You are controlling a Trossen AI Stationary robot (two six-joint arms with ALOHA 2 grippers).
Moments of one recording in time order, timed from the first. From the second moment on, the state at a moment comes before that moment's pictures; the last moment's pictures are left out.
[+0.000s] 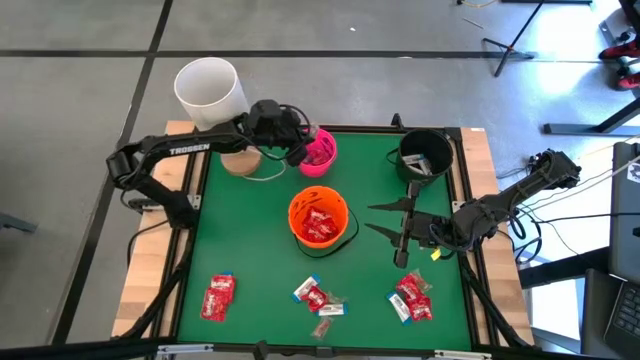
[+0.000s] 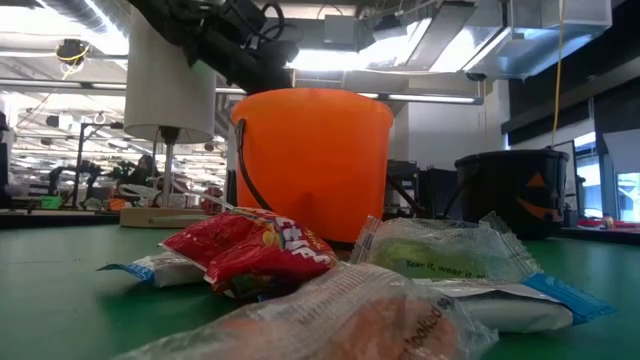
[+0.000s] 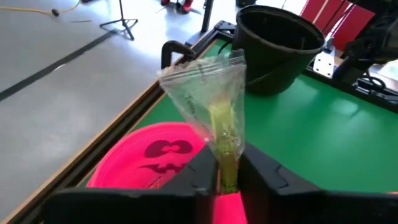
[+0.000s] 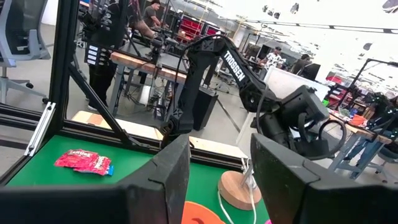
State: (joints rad) left arm 0.54 1.48 1.04 -0.05 0.15 -0.12; right arm 0.55 1.14 0.99 0.18 0.69 -0.35
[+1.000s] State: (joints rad) left arm 0.05 1.08 1.23 -0.64 -0.07 0.00; right arm 0.55 1.14 0.99 0.22 0.69 -0.35
